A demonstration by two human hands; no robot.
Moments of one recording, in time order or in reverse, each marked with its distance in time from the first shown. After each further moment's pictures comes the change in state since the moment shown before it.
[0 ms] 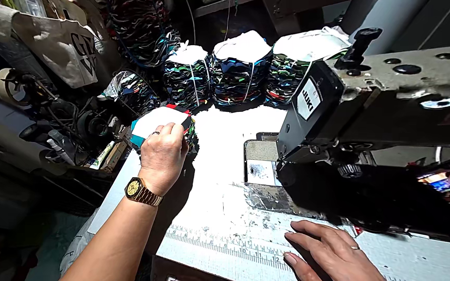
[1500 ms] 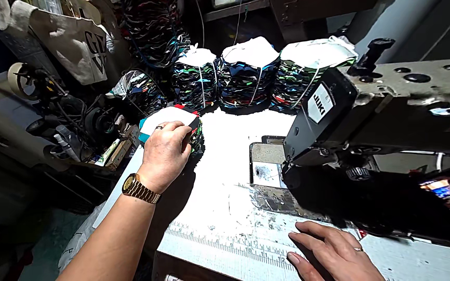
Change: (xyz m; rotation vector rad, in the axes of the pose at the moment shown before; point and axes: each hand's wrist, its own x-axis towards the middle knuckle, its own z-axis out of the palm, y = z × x) left_hand -0.001 -0.020 -0.012 -0.245 -0.121 -0.022; right_hand -0.001 0.001 0.003 -0.028 -0.019 -0.009
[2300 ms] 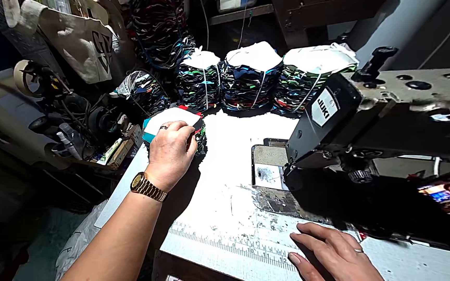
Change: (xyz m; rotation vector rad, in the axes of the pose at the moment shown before) left_hand 0.000 0.001 0.007 0.011 0.065 -0.030; right_hand 0.001 -0.001 0.000 -0.020 0.003 -0.006
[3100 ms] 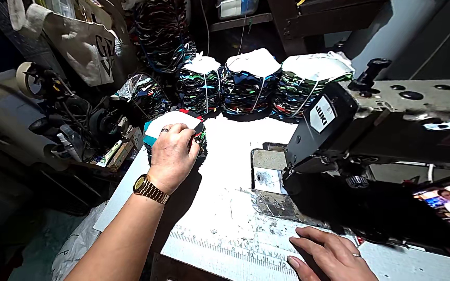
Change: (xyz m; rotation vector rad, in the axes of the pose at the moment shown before) left_hand 0.002 0.003 0.001 0.002 0.003 -0.042; right_hand 0.000 -0.001 0.000 0.000 0.005 0.000
